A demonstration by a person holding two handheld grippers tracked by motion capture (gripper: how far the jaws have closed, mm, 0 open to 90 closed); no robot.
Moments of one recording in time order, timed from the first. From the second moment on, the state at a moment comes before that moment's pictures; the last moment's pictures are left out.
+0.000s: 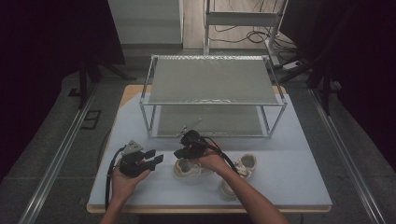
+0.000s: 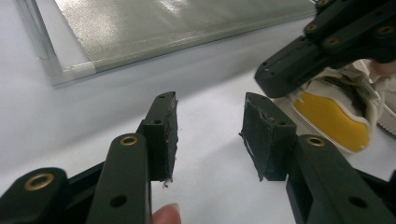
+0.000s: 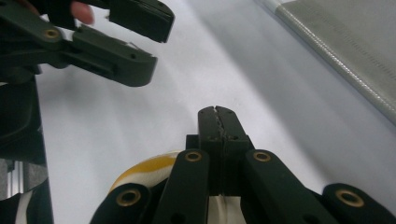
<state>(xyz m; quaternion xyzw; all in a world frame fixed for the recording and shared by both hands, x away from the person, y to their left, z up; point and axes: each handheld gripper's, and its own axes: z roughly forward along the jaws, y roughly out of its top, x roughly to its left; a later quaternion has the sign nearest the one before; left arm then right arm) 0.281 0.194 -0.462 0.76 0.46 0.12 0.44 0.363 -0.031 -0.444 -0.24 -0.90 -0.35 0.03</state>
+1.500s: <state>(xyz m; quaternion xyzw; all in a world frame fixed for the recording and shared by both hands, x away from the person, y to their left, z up) 0.285 0.186 -0.469 0.77 0.46 0.11 0.43 0.323 -0.118 -0.454 -0.36 -0.89 -0.26 -0.12</state>
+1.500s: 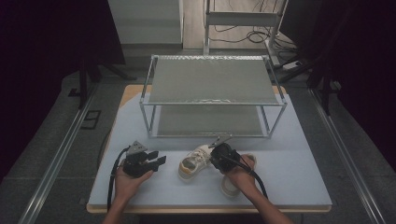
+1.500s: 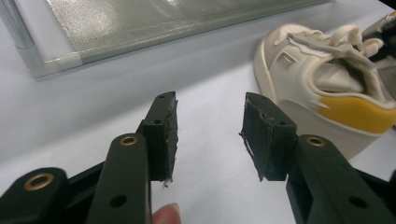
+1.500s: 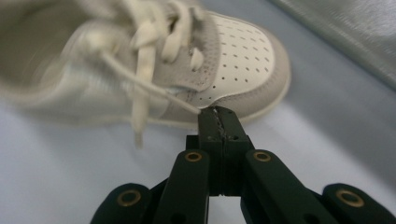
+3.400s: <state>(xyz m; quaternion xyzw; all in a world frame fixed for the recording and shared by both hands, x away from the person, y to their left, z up) 0.284 0.195 -0.472 0.76 0.47 0.12 0.44 0.352 -0.261 -0.447 -0.41 -0.82 -0.39 -0.11</state>
